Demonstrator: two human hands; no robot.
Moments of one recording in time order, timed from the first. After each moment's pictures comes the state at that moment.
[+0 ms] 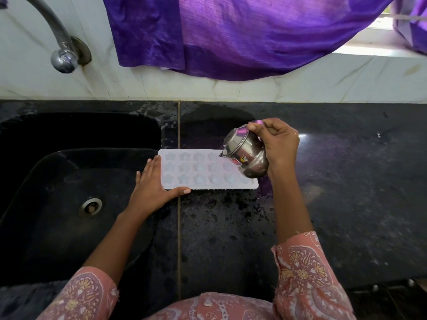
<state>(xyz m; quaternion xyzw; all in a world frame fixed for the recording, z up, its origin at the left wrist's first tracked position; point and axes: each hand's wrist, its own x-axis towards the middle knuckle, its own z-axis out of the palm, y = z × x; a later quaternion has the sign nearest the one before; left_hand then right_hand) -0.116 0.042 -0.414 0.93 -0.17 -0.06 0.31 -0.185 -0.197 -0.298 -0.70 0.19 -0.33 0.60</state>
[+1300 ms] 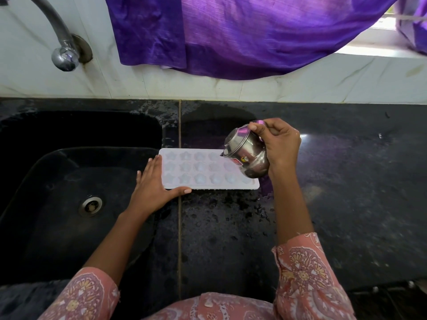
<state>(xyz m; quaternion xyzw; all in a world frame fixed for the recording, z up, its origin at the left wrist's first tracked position) -0.117 0.041 -0.413 0.93 -0.17 -0.06 0.33 -0.183 -0.197 -0.300 -0.70 0.19 -0.33 0.60</state>
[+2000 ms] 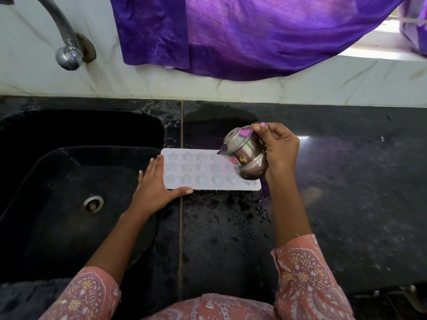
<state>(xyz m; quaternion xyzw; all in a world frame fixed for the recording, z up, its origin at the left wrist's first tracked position) -0.118 0.041 -0.413 0.93 -0.17 -0.06 0.32 -0.178 -0.193 -0.307 -0.65 0.22 -0.33 0.65</state>
